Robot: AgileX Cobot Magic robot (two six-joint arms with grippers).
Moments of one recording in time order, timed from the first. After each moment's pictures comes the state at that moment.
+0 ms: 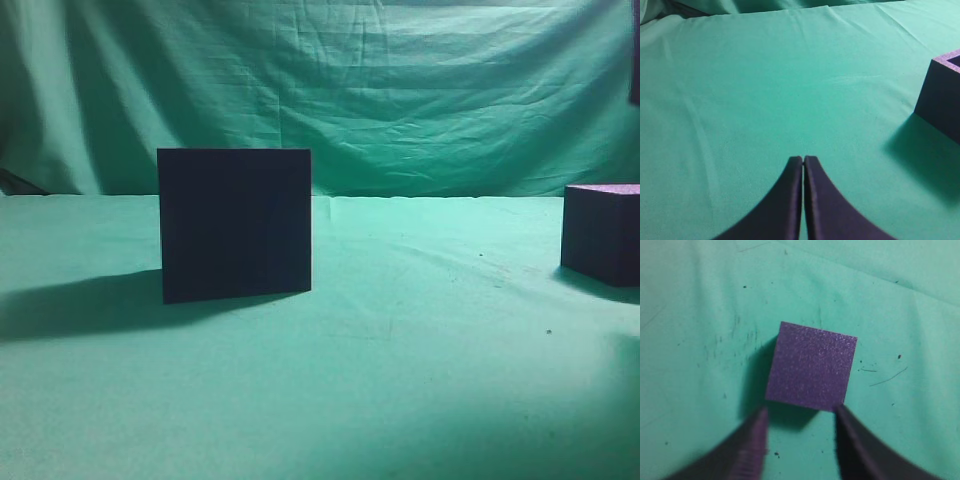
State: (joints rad) left arm -0.17 -0.02 0.02 0.09 0.36 -0.03; right arm 0.32 1.39 -0.92 0.02 0.82 -0.07
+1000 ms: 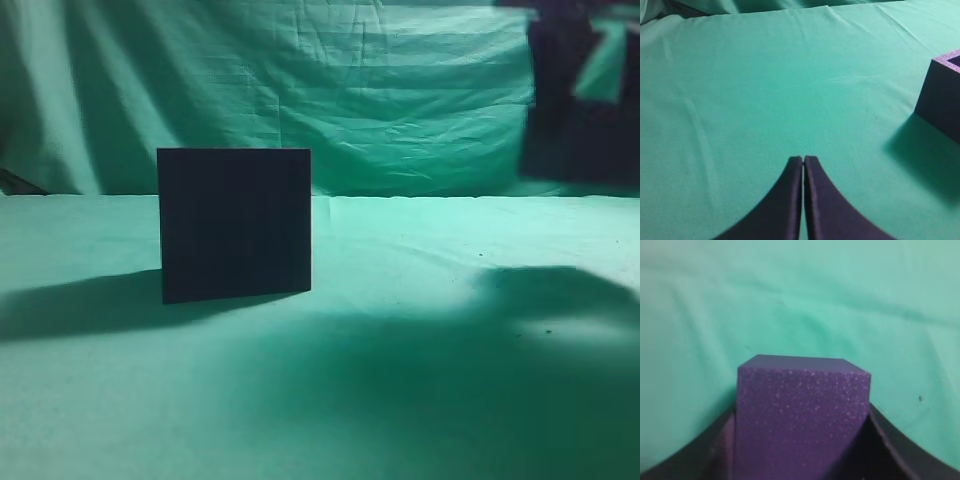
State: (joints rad) left arm -0.17 -0.02 0.02 0.09 0.36 -0.03; right arm 0.34 1.63 -1.14 0.00 0.87 0.11
